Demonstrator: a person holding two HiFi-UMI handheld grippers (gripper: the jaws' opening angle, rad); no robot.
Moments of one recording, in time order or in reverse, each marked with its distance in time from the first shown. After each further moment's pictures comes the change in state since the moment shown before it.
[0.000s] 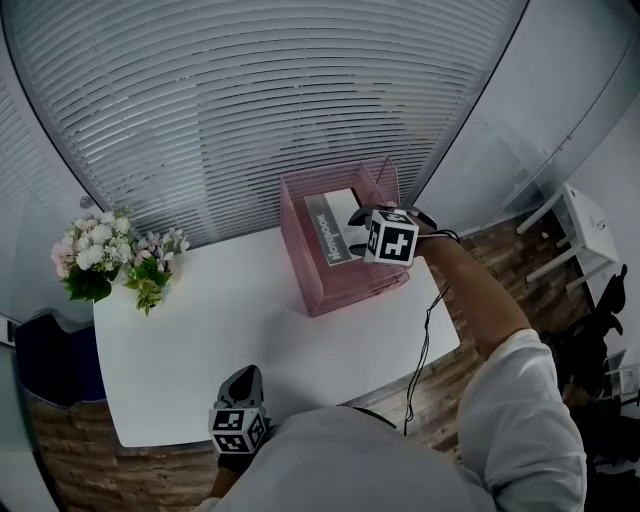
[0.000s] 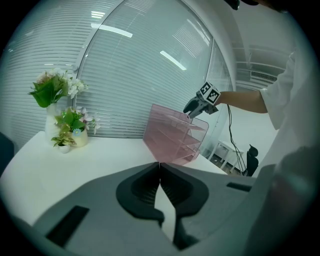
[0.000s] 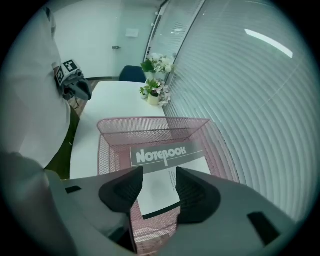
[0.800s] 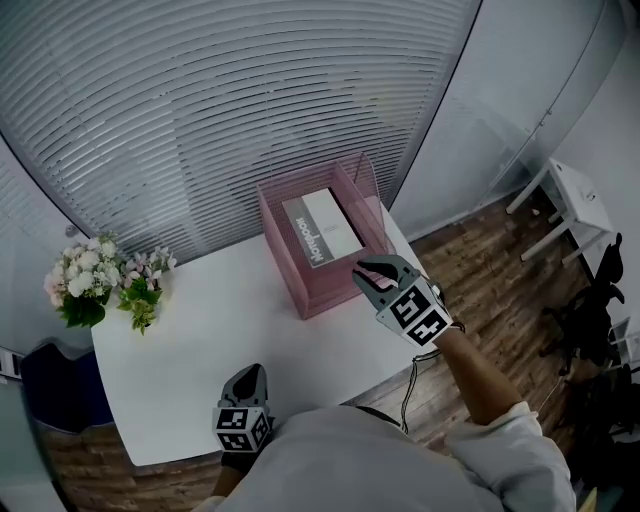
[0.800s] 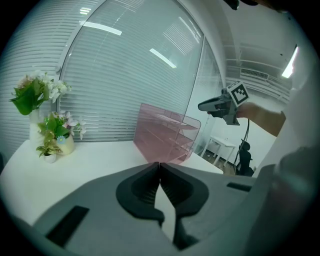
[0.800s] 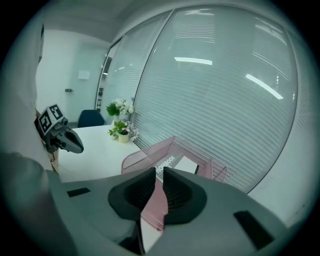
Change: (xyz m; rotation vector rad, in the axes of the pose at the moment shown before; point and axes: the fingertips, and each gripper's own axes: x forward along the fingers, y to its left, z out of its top) left arm 0.019 -0.027 0.015 0.077 0.016 -0.089; right arm -0.100 0.071 0.002 0.503 -0.396 -0.412
